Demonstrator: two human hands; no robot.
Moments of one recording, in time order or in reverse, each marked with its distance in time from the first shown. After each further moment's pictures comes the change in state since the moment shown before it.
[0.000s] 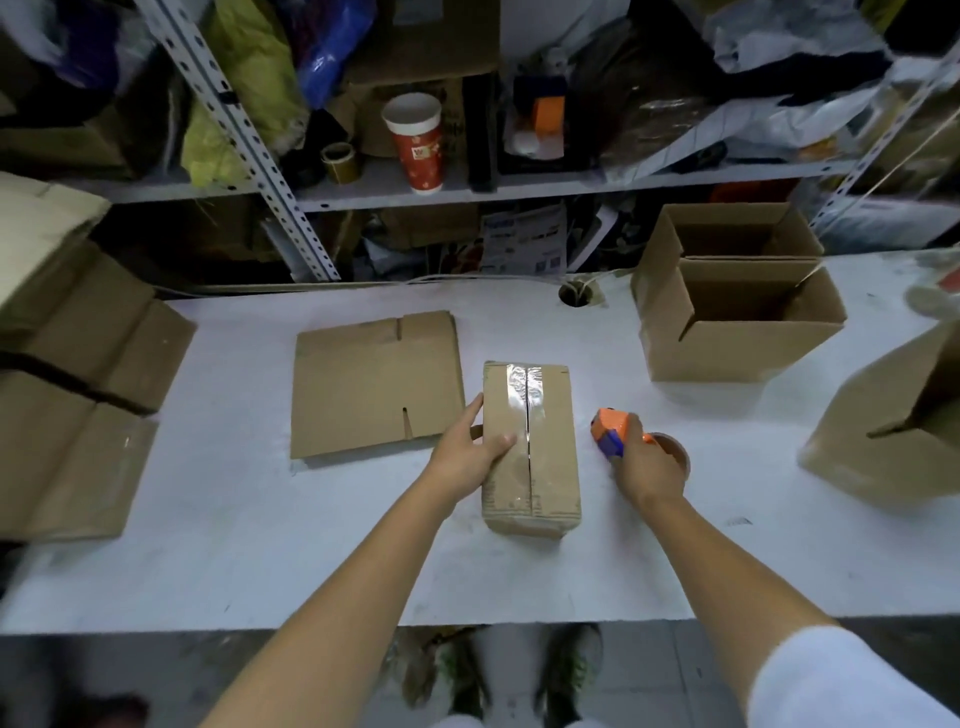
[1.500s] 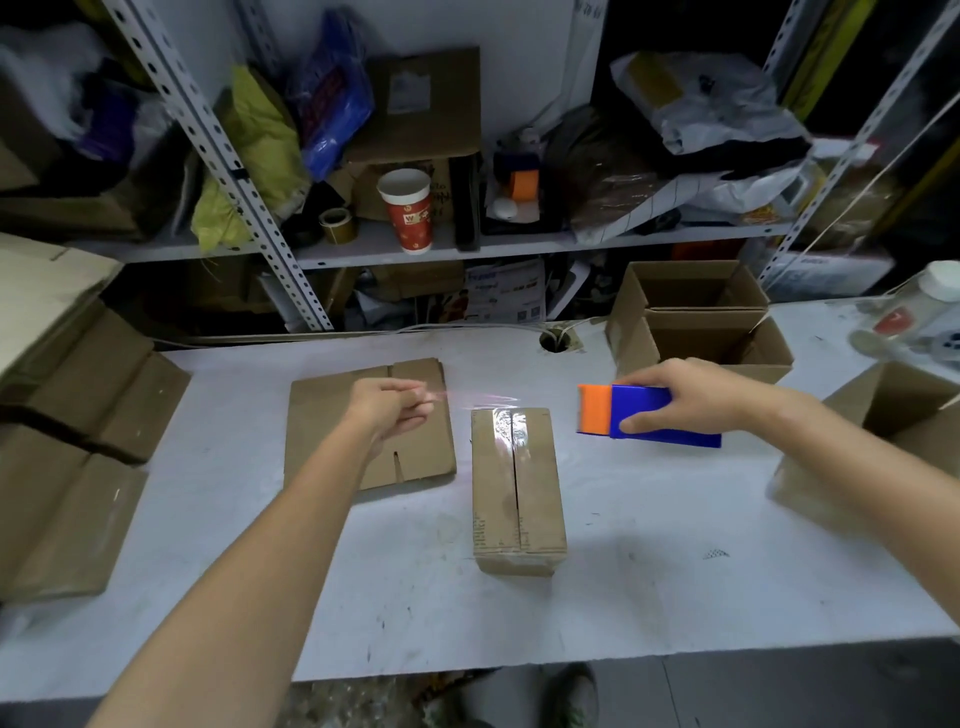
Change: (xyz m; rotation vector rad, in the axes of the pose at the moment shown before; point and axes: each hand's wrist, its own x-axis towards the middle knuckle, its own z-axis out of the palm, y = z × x) left_hand 0.018 0.092 -0.081 -0.220 0.241 -0.028; right_hand -0.048 -0.032 -0.237 -0.153 -0.153 -0.444
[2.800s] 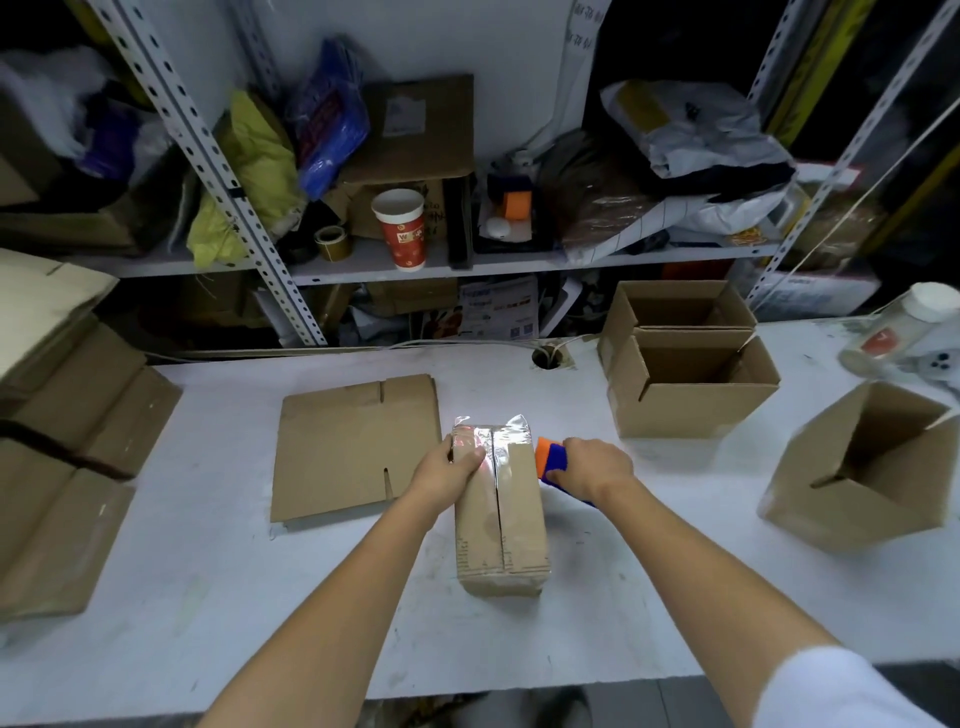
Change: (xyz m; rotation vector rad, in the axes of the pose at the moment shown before) left_hand 0.001 -0.079 0.062 0.343 -0.127 0.044; right_hand 0.083 -0.030 0.133 -0.108 0.041 0.297
